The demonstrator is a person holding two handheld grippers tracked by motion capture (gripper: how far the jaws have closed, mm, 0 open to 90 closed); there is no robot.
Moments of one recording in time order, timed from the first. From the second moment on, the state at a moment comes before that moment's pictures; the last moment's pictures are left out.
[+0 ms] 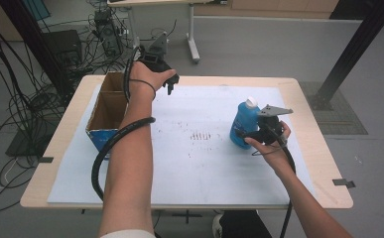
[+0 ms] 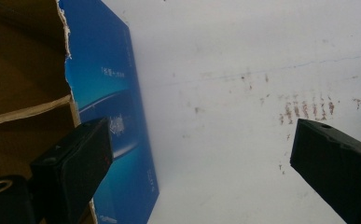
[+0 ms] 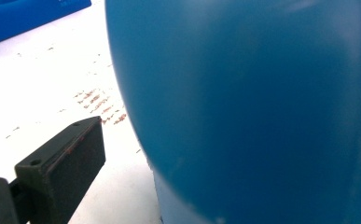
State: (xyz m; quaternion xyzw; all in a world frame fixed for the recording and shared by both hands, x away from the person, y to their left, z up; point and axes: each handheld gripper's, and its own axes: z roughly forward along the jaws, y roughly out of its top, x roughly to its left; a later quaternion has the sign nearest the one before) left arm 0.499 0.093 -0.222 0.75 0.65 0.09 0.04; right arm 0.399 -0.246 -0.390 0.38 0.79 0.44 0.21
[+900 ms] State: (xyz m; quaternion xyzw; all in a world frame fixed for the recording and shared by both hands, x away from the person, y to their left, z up) left arm 0.500 0.090 -0.222 0.75 0.65 0.09 0.03; right arm 0.397 -0.246 -0.387 0.37 0.79 0.45 0.22
